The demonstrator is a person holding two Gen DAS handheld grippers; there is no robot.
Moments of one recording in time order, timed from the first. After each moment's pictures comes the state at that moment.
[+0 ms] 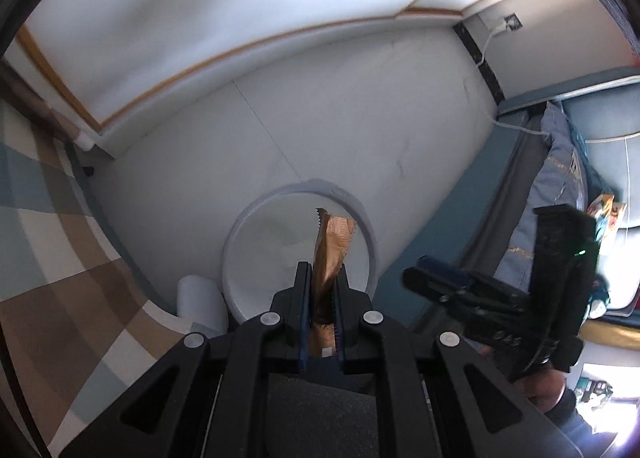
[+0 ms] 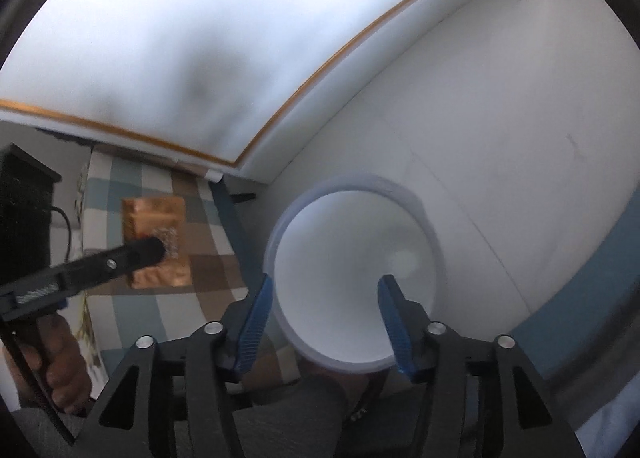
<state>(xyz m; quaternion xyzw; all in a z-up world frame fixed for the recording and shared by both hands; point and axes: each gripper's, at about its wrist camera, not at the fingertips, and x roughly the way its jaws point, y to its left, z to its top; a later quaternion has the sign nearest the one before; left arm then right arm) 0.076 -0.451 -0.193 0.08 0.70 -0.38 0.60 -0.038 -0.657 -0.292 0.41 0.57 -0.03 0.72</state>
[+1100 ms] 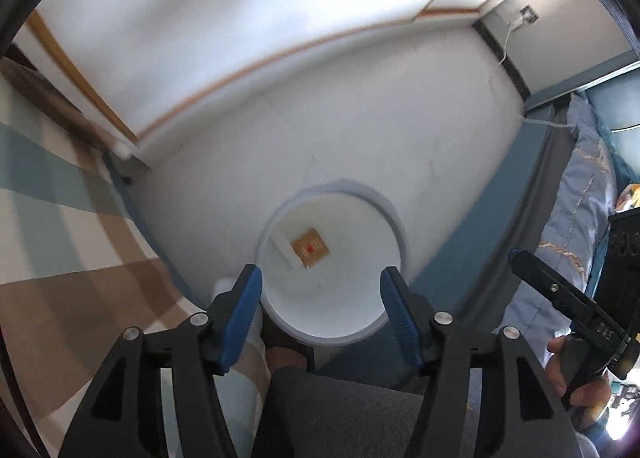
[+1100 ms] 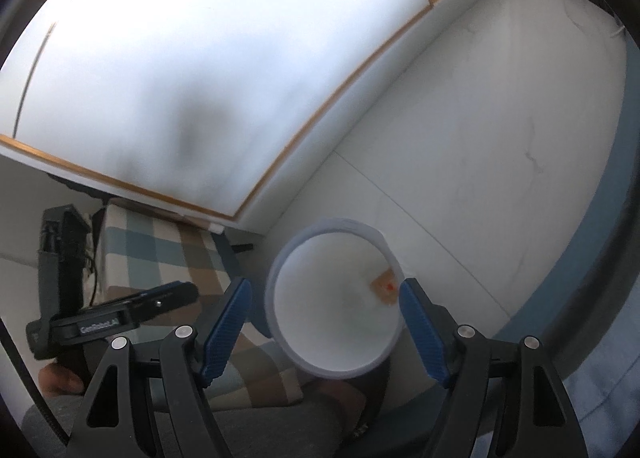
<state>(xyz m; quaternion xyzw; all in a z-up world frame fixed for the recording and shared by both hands) 0.069 -0.437 -0.169 0.12 0.66 -0.34 0.66 -0.068 -0.673 -0.244 0.42 0.49 -0.10 0.75</state>
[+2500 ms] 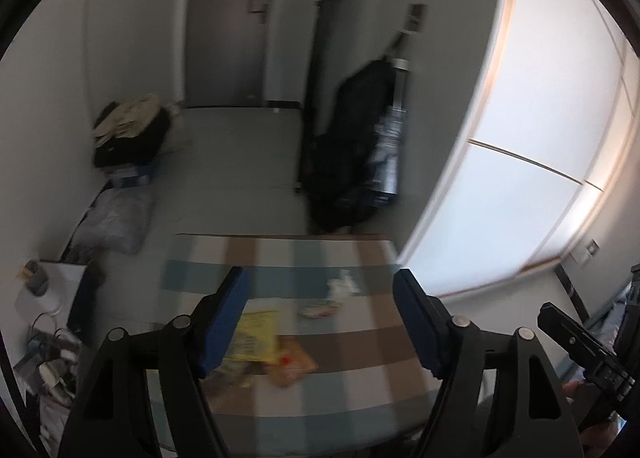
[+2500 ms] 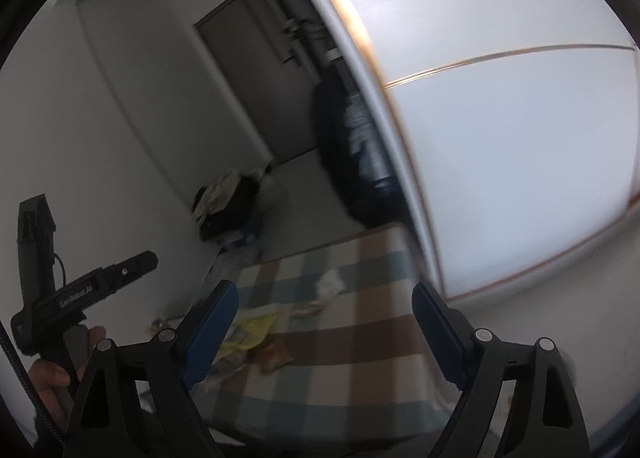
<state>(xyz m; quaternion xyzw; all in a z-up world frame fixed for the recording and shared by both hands) 0.036 -0.076 0.052 -0.05 0.35 -0.10 0.93 -0.003 -0.391 0.007 0.23 0.31 0.13 0.91</state>
